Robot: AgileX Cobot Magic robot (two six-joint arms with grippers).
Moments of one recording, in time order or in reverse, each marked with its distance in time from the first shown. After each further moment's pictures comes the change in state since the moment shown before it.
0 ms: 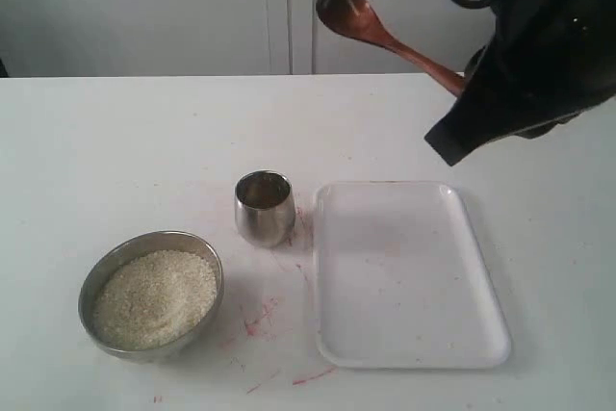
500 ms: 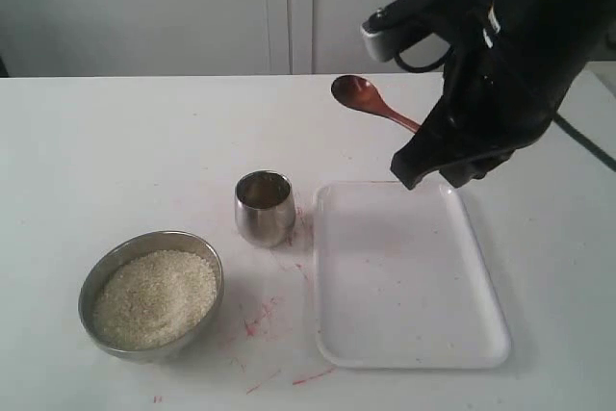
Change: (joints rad) left arm 0.000 0.000 0.000 0.000 0.000 0.000; right arm -0.101 0.214 0.000 0.048 -0.002 -0.007
